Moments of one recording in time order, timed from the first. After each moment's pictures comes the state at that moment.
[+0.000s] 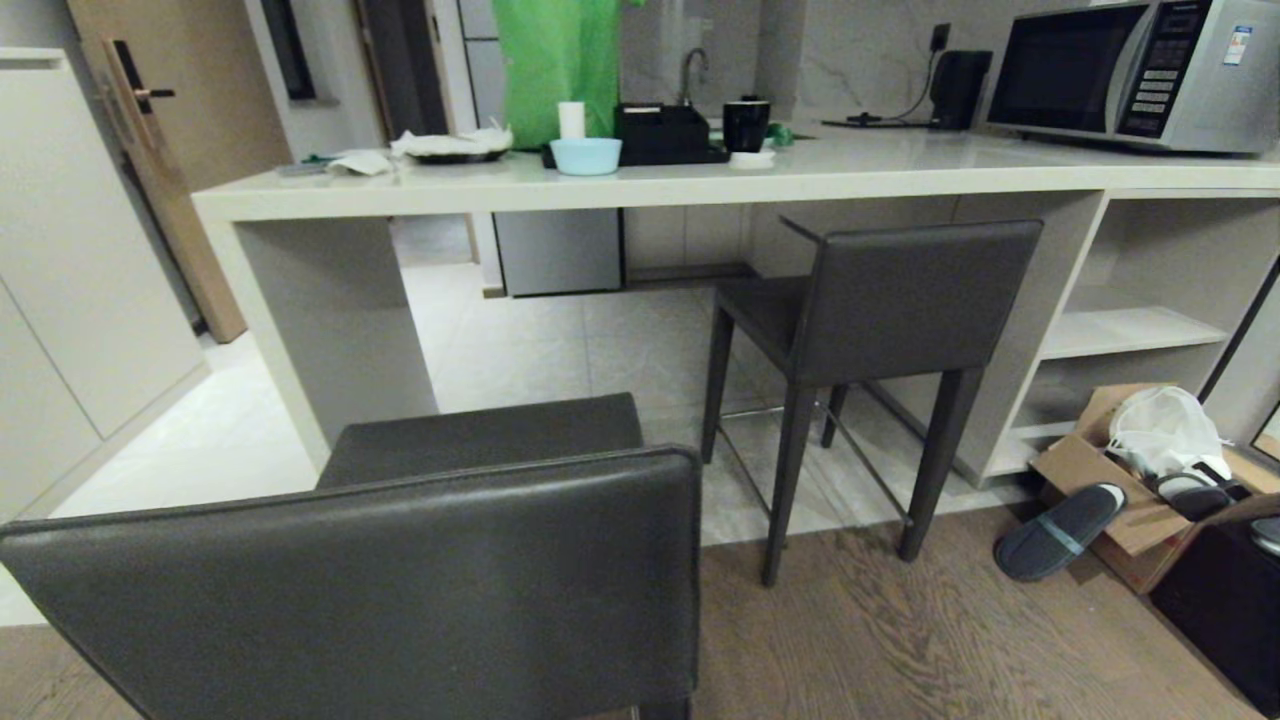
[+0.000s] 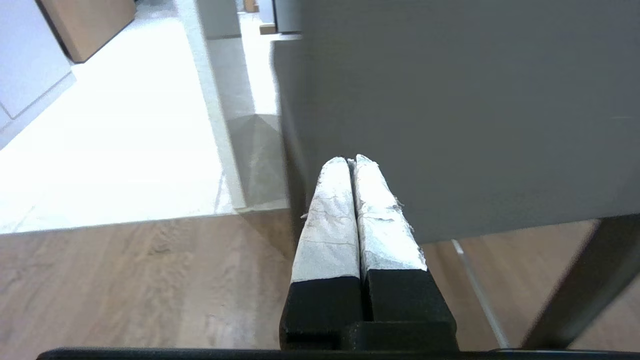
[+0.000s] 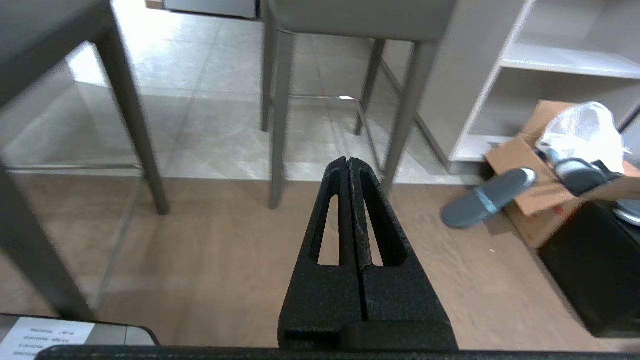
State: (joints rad) left arm 0.00 0.00 0.00 -0.01 -0.01 0.04; right arm 0.01 0.00 0.00 0.00 0.03 -0.14
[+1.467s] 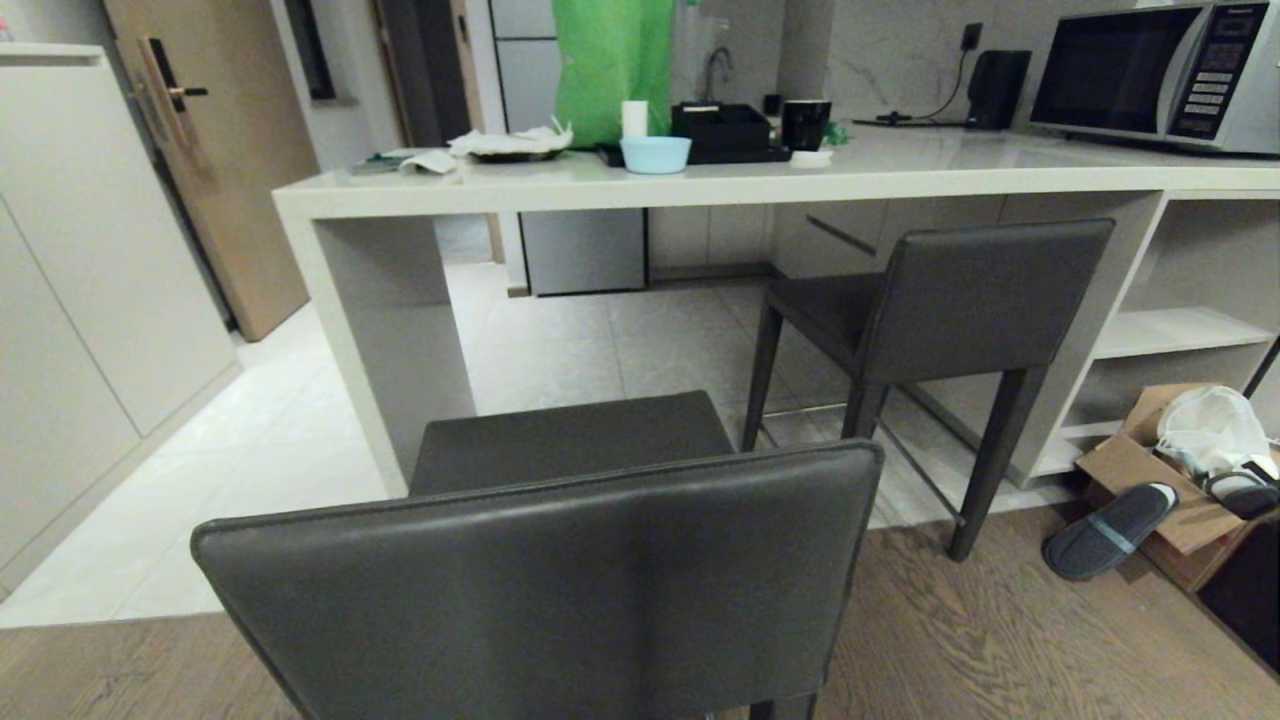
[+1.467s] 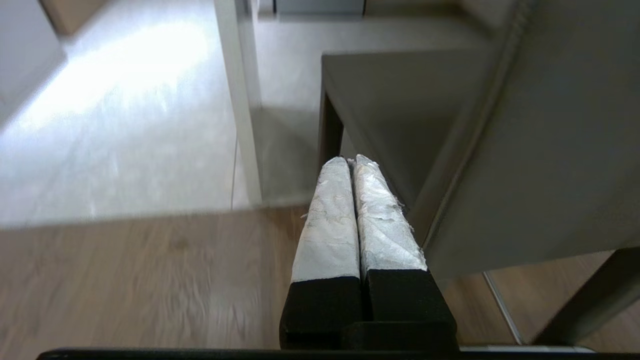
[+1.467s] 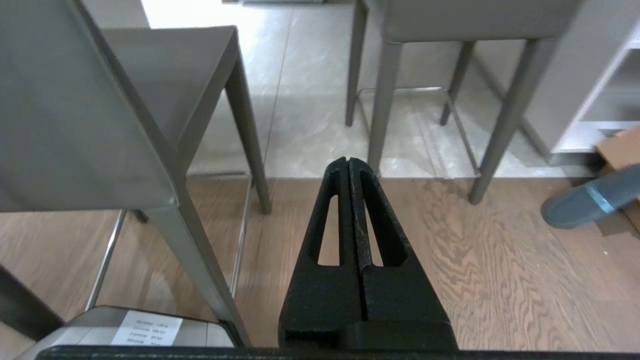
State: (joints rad) left arm 0.03 0.26 -0.23 0.03 -0.06 -0.03; right arm 0.01 0.41 -0.24 -0.06 0.16 -0.03
